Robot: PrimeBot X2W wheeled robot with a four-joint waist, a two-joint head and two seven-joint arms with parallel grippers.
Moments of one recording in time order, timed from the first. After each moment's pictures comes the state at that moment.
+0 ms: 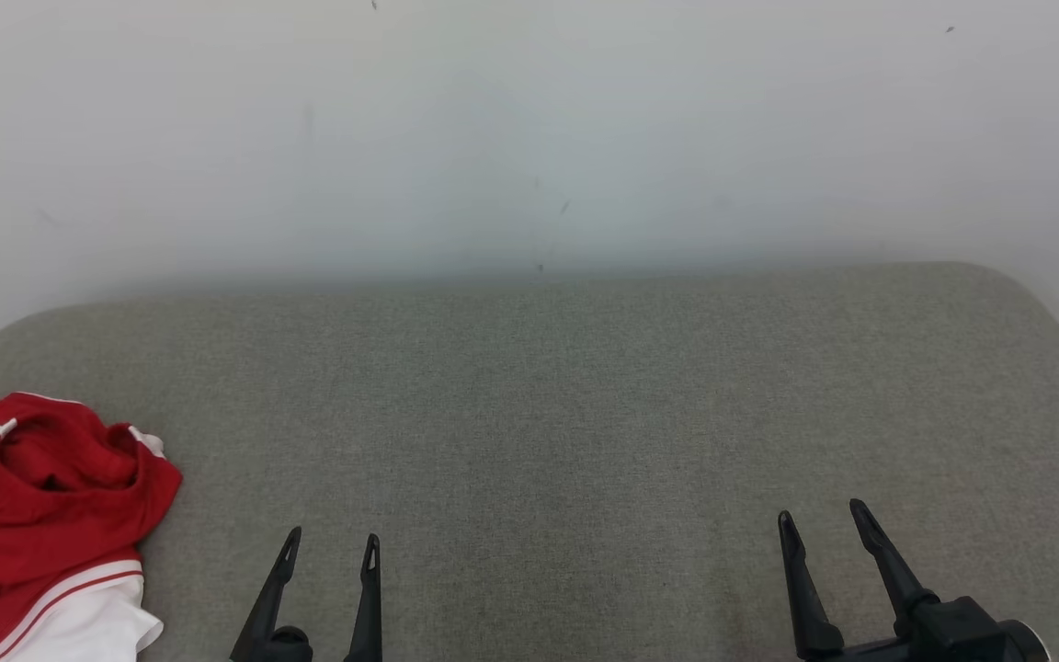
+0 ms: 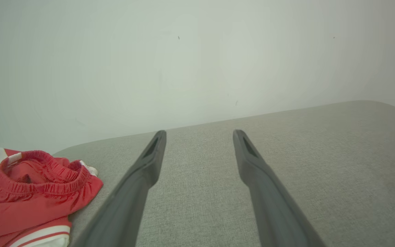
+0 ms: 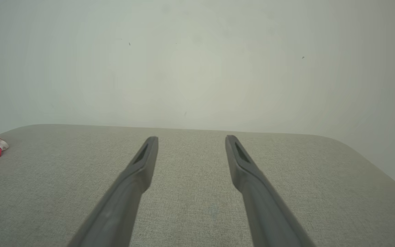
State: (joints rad) left arm 0.01 0.07 -0.18 0.16 -0.02 0.03 -0.26; right arm 0.04 -0.05 0.06 0.16 0.04 0.13 -0.26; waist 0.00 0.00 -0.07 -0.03
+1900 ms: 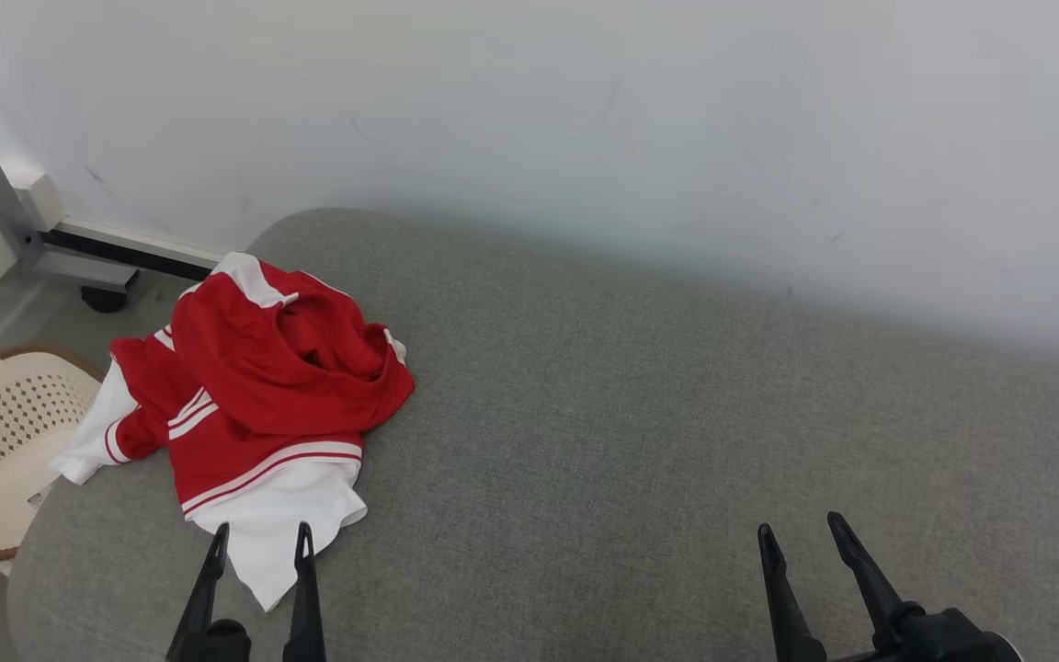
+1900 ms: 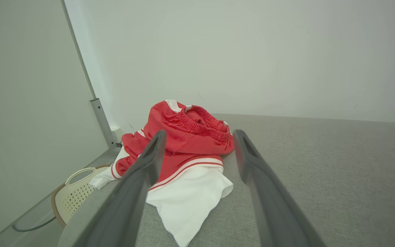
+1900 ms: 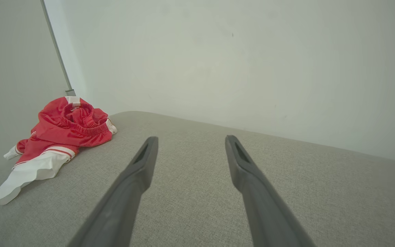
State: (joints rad) left arm 0.03 0.09 -0.10 0.13 -0.03 0.07 -0.26; right arm 0.06 -0.05 0.10 0.15 0.10 0.13 -0.26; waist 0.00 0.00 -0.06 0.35
